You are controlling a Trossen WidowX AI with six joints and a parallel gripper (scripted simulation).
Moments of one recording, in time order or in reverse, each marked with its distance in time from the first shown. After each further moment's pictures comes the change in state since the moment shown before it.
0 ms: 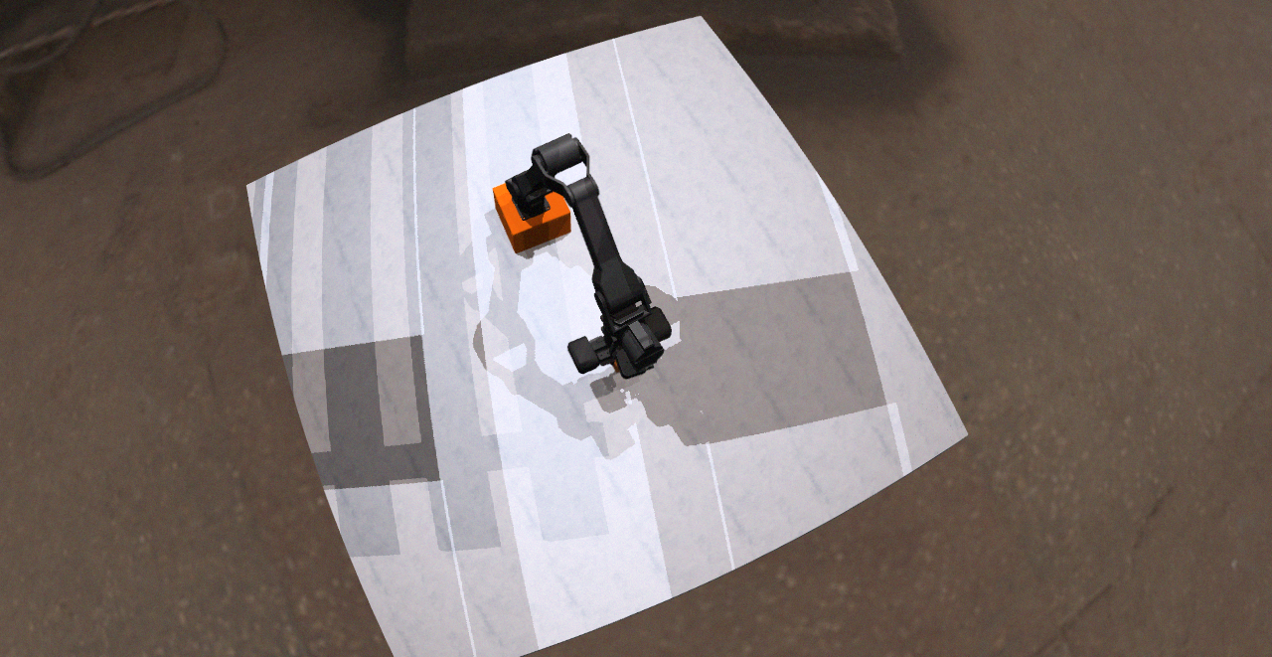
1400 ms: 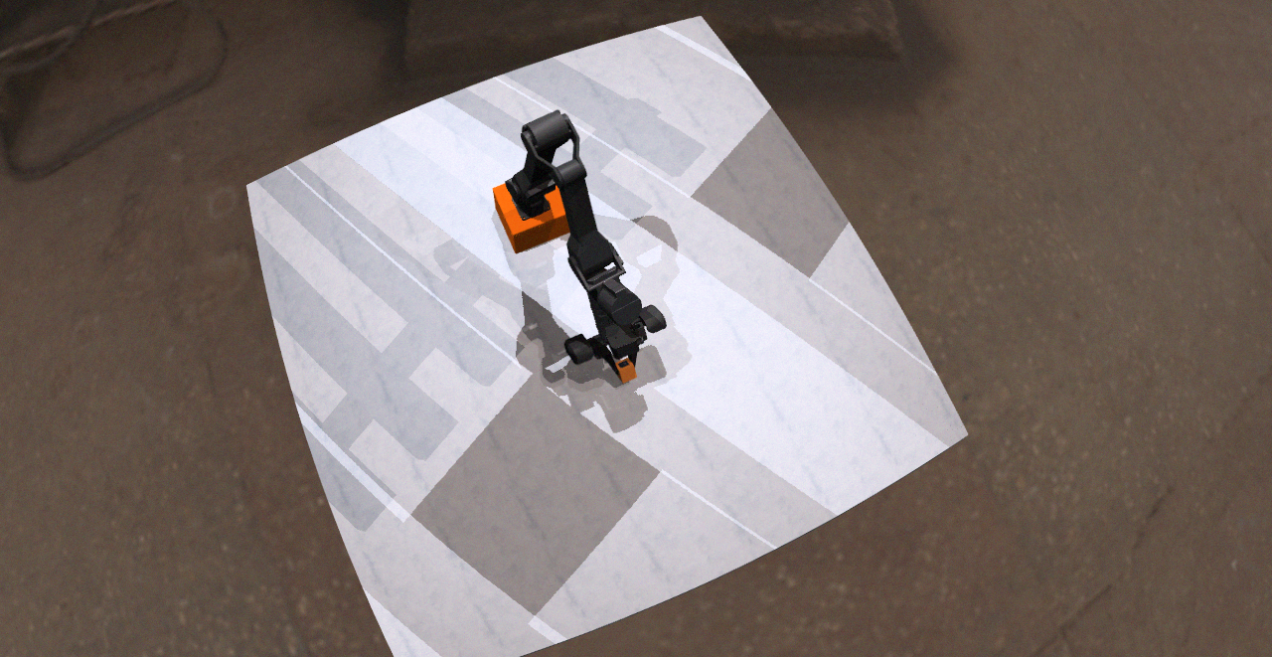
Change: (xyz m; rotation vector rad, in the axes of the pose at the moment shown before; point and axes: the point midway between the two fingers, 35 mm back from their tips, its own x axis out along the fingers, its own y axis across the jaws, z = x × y) arm 0.012 0.001 0.003 0.003 -0.548 0.001
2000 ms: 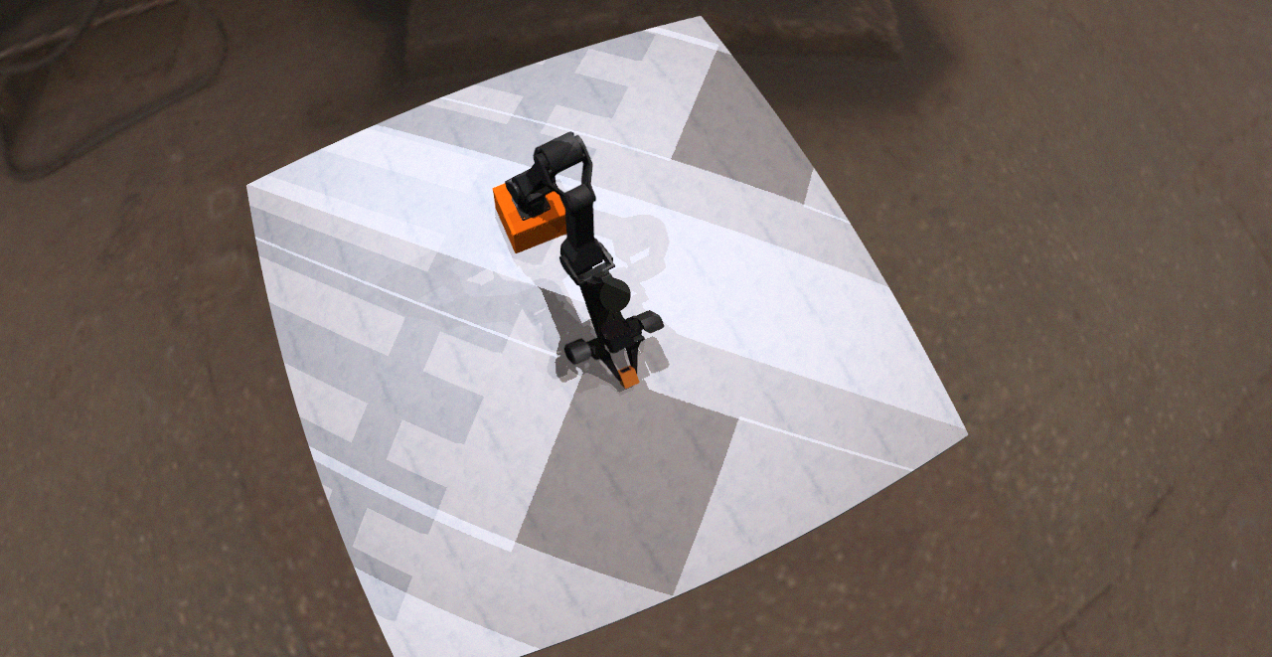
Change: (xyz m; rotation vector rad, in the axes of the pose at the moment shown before) arm 0.017 0.001 -0.010 0.003 -0.259 0.001
